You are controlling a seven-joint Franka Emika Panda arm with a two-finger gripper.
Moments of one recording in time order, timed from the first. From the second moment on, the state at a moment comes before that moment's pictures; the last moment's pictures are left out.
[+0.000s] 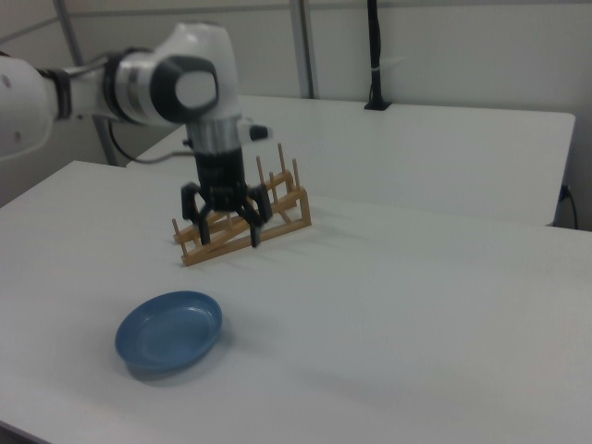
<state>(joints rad) -0.05 0.18 -0.04 -1.66 -0.10 1.65 -0.32</state>
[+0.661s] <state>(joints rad) -0.01 0.25 -0.02 -1.96 -0.20 1.90 -0.37</state>
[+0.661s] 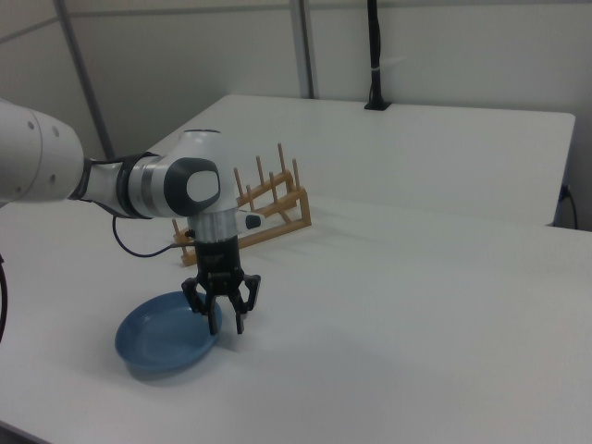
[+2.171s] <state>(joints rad) 0.02 0.27 -0.02 -1.62 -0.15 1.86 -0.26</state>
